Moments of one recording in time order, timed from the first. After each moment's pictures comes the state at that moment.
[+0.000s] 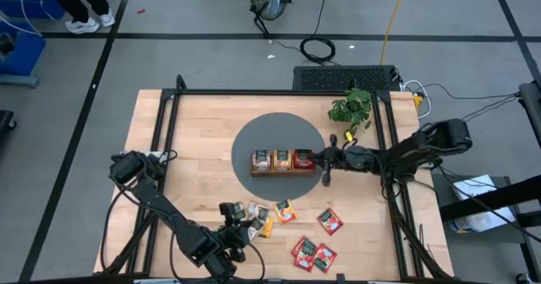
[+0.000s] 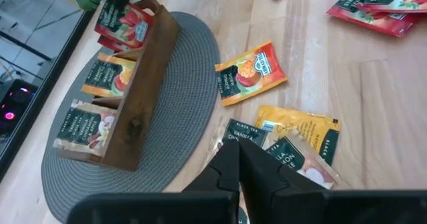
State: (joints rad) left arm -0.78 1.95 1.38 -0.70 -0.89 -0.66; right arm -0.01 1.45 0.16 1.02 0.21 0.04
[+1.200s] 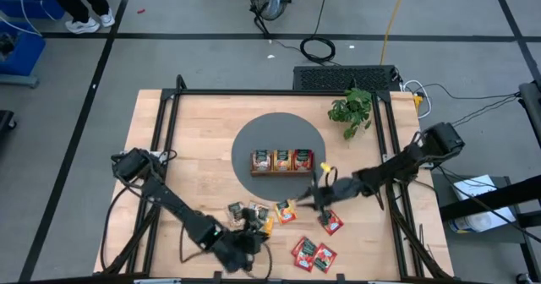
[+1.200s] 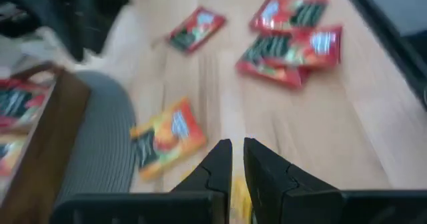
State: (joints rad) left arm -0.69 1.95 1.22 -0.04 -0.65 -0.20; right arm 0.38 1.57 0.45 0.79 0.15 -0.02
